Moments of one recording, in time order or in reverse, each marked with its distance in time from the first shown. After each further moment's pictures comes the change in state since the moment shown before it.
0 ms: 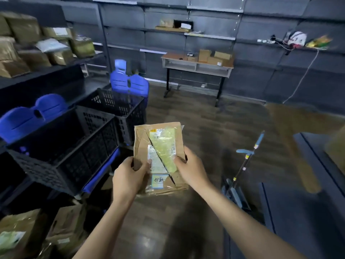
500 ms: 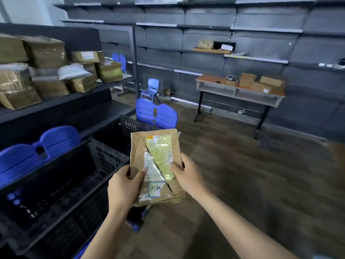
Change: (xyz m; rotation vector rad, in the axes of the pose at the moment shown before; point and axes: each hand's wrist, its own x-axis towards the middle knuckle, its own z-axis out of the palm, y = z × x) left_hand 0.335 0.019 0.067 -0.038 0.243 -0.098; right_hand 0.380 -0.017 0.094 0.096 -0.210 -0.181
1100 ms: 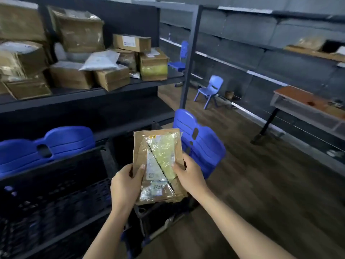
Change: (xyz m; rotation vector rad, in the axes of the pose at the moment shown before) left_hand 0.285 0.001 0.149 0.013 0.345 -0.287; right_hand 0.385 0.077 0.067 -0.074 -0.454 -0.090
